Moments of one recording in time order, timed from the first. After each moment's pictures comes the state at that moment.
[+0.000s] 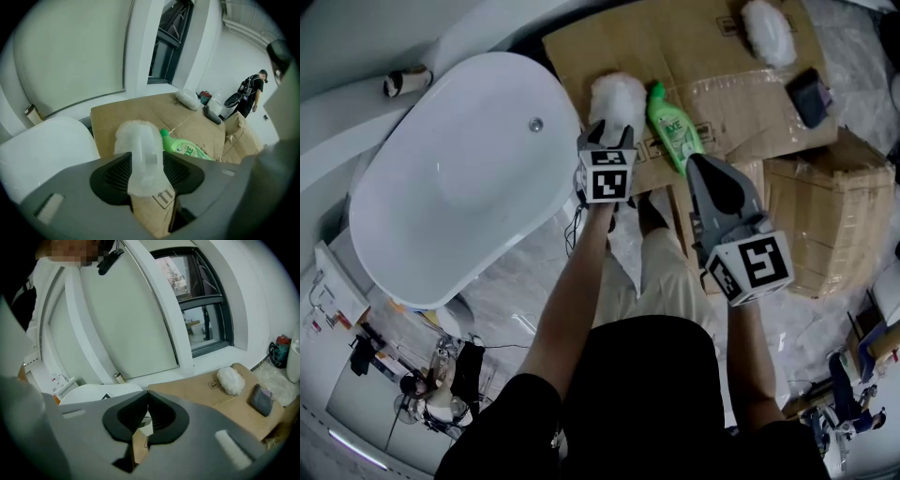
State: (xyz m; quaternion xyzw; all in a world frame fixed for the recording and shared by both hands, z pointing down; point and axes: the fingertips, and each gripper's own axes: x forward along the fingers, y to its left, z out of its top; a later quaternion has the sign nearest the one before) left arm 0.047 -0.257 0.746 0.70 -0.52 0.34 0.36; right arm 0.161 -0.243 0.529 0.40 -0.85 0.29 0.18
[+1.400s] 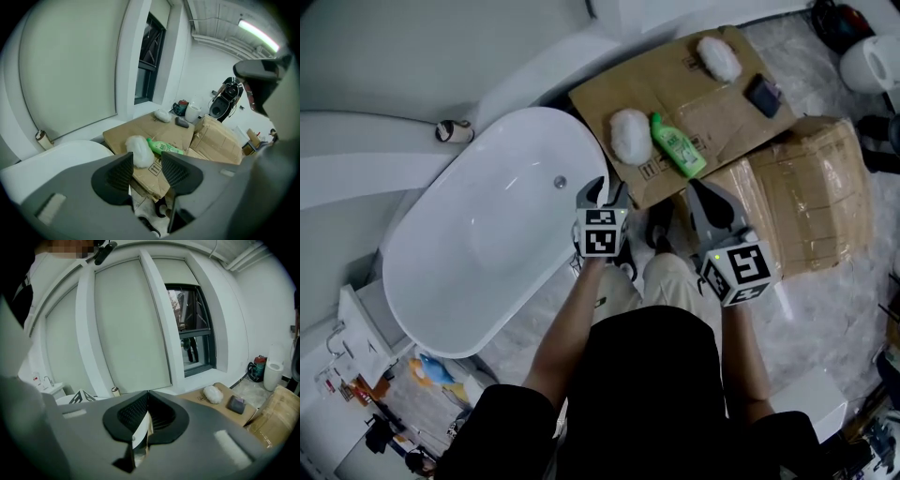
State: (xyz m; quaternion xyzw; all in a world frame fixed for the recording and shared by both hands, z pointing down) left arm -0.017 -0.135 0.575 0.79 -0.46 0.30 0.26; right arm 0.117 -0.107 0.396 0.51 -0.82 0.21 0.12
